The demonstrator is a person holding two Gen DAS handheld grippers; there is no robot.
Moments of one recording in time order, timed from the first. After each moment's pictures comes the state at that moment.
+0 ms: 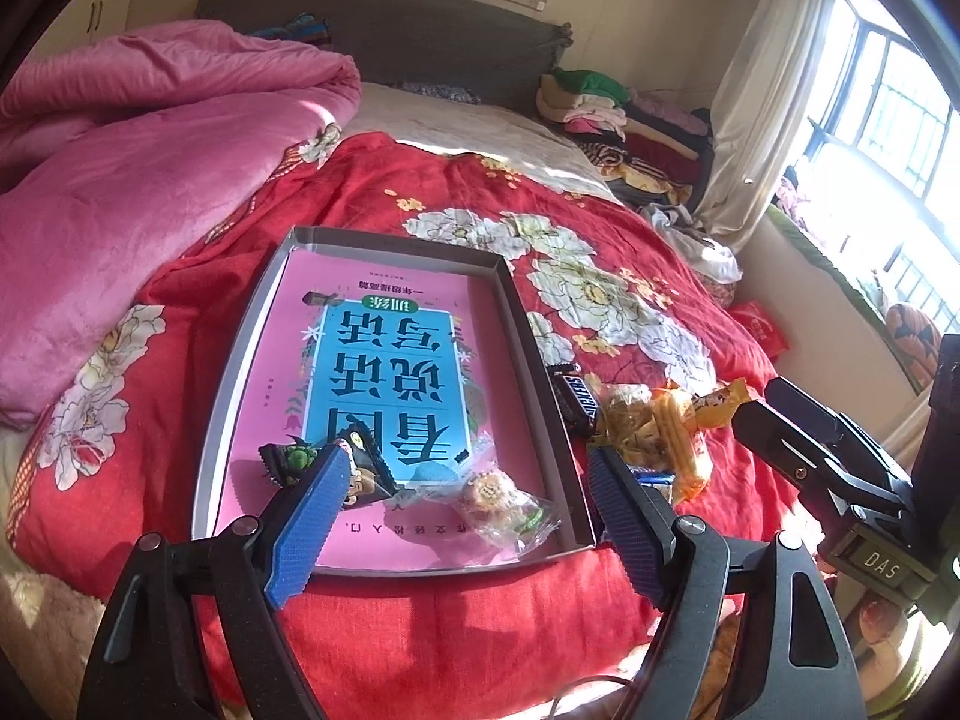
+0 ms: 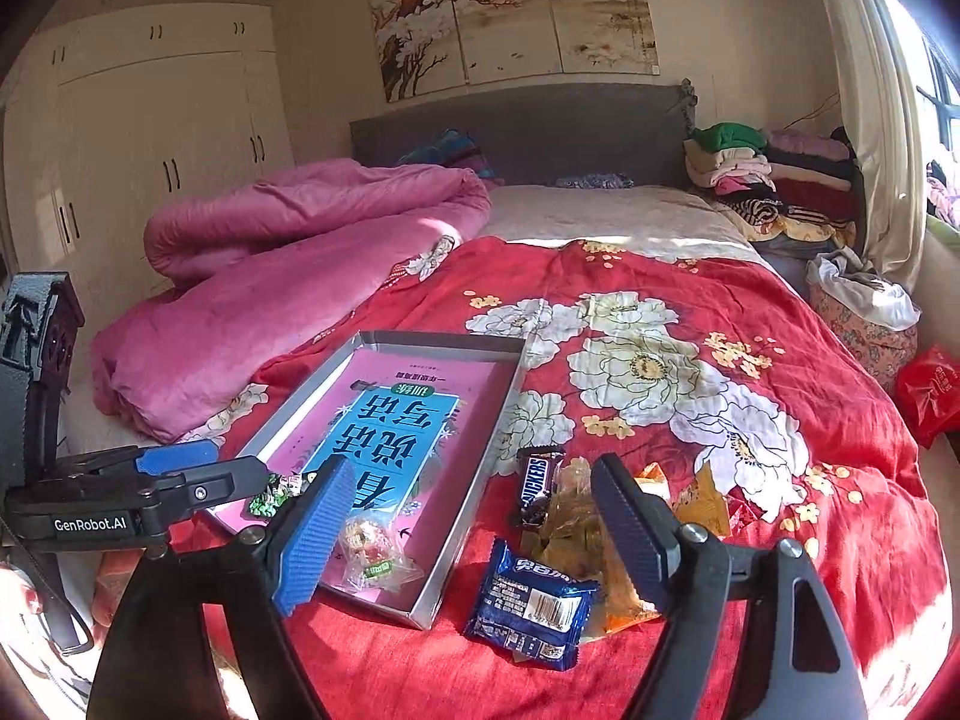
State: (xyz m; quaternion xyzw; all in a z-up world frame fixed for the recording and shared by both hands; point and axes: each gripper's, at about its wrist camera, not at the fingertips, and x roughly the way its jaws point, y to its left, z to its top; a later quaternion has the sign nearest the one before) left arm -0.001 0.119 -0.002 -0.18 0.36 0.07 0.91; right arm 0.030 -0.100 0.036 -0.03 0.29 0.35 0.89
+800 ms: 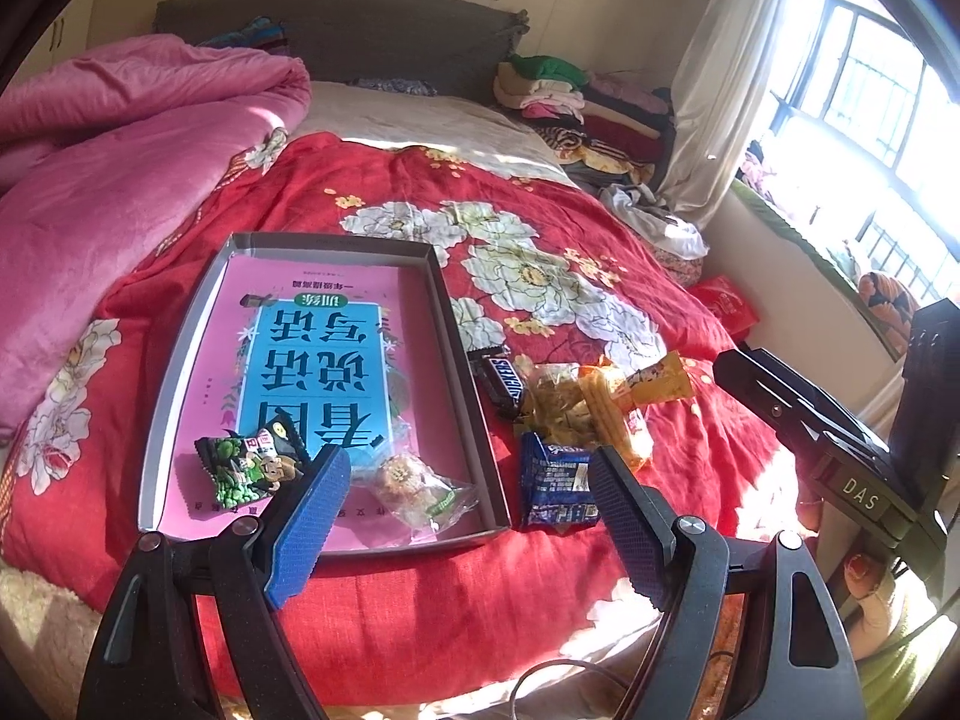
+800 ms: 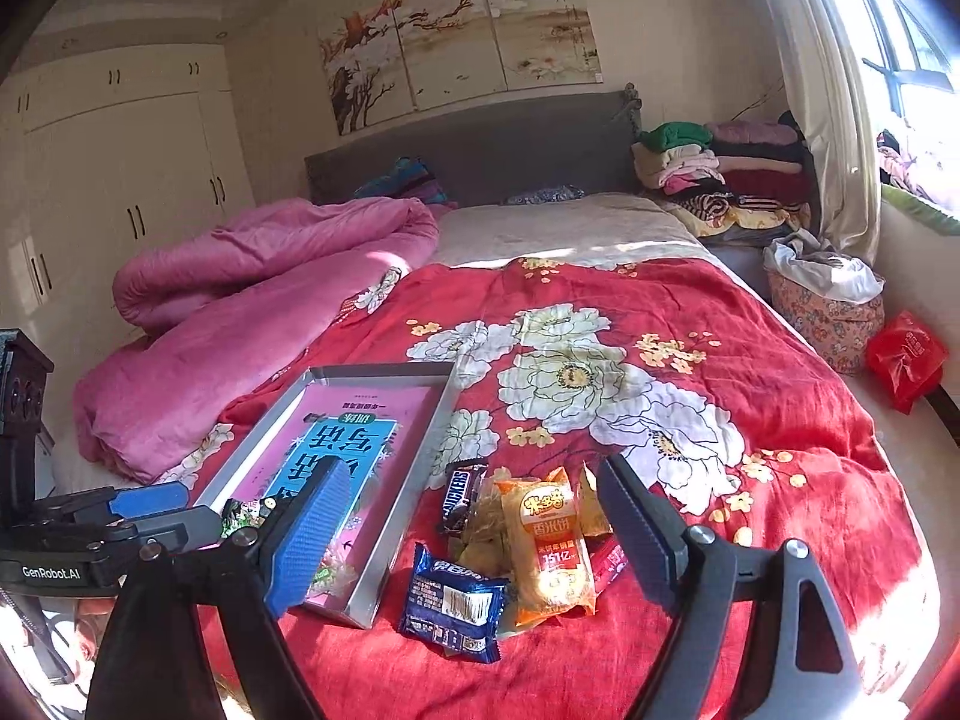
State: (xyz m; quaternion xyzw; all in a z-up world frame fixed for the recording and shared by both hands) left arm 0.004 0.076 0.012 -0.16 0.37 0.03 0.91; right arm 0.047 -0.154 0.043 0.01 0.28 0.31 0.91
